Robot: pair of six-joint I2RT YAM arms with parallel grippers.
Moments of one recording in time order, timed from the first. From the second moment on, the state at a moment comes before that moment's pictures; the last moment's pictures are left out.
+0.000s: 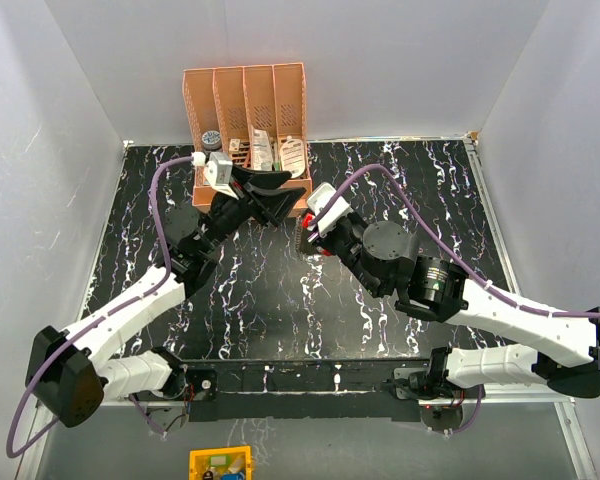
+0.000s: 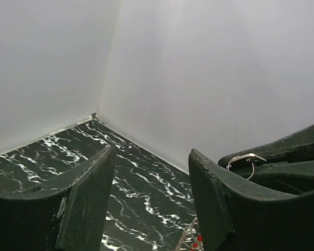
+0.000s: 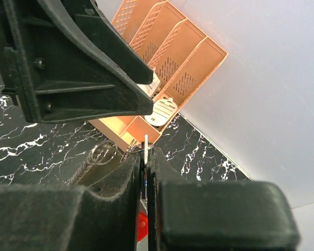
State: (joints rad) left arm -0.62 1.16 0.83 0.72 0.30 -0.48; right arm 1.20 1.09 1.23 -0.17 0.63 -0.45
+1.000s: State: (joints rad) left arm -0.62 1.10 0.79 0.75 0.58 -0.11; right arm 1.20 1.11 1.23 -0.17 0.63 -0.45
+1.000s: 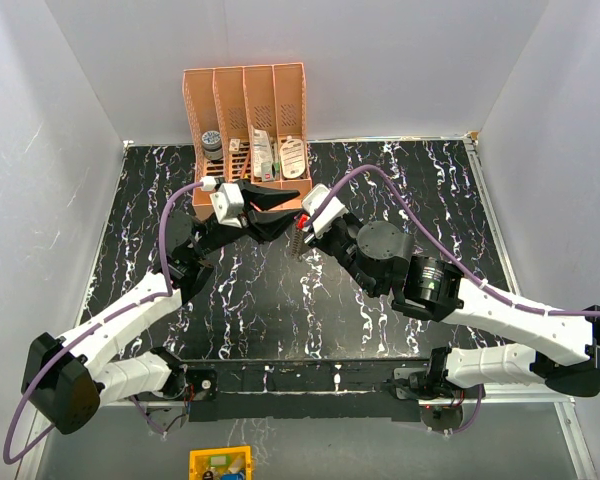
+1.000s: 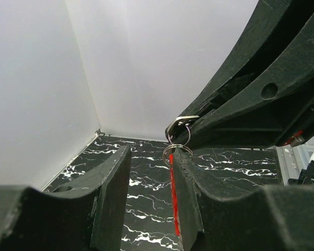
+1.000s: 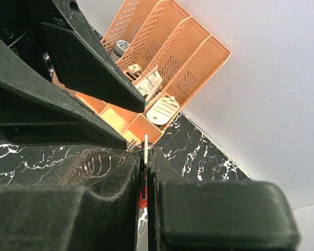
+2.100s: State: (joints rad) left arm -0.62 1.22 0.79 0.99 0.70 -0.30; right arm 1.20 1.10 1.23 -0.16 0.64 -0.45
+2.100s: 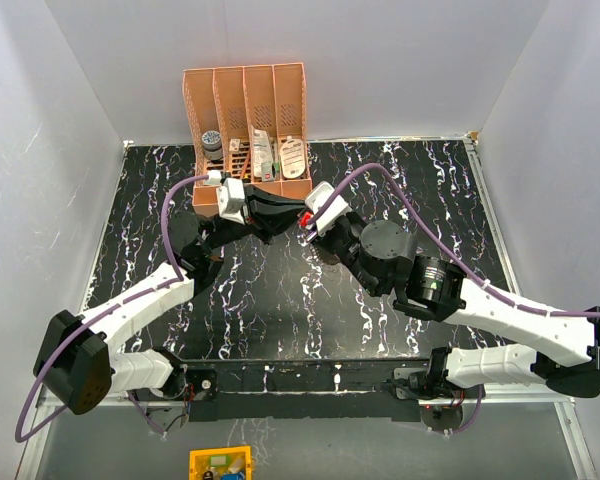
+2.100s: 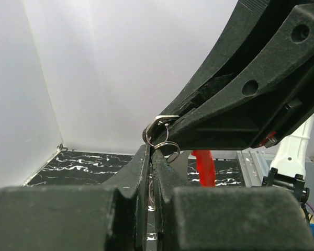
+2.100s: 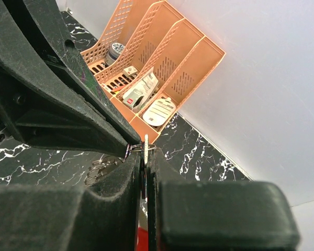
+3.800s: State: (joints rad) left arm -0.63 1.19 0.81 1.04 0.49 -0.45; right arm 1.20 1.10 1.18 -0.06 0.63 -0.46
